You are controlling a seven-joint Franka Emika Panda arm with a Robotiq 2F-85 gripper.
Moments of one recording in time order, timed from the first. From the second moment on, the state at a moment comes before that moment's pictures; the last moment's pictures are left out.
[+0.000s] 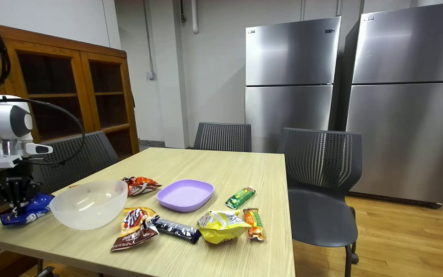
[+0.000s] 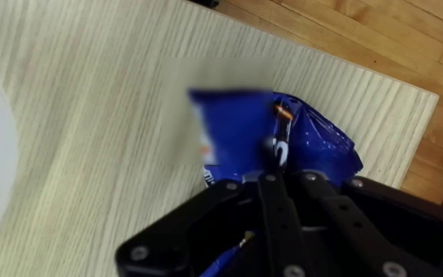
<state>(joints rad) 0.63 0.71 0.18 -1.85 -0.05 2.35 0.42</state>
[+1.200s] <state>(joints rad) 0.56 0.43 0.18 -1.90 -0.08 2.21 0.36</state>
